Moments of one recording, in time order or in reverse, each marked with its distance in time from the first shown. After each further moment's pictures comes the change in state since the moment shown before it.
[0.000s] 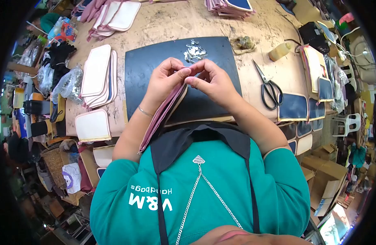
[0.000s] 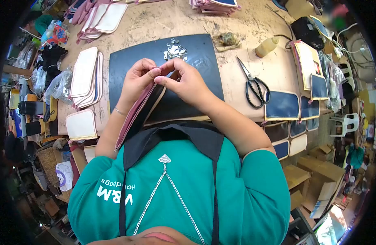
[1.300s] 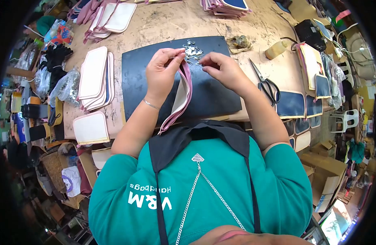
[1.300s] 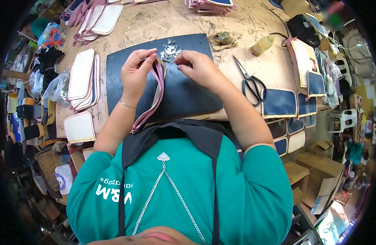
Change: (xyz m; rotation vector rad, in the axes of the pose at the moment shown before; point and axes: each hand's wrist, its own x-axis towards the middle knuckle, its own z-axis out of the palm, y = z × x) left_hand 0.024 -0.002 0.016 0.401 0.325 0.323; right_hand 0.022 0.013 -0.056 -0.400 -0.041 -0.062
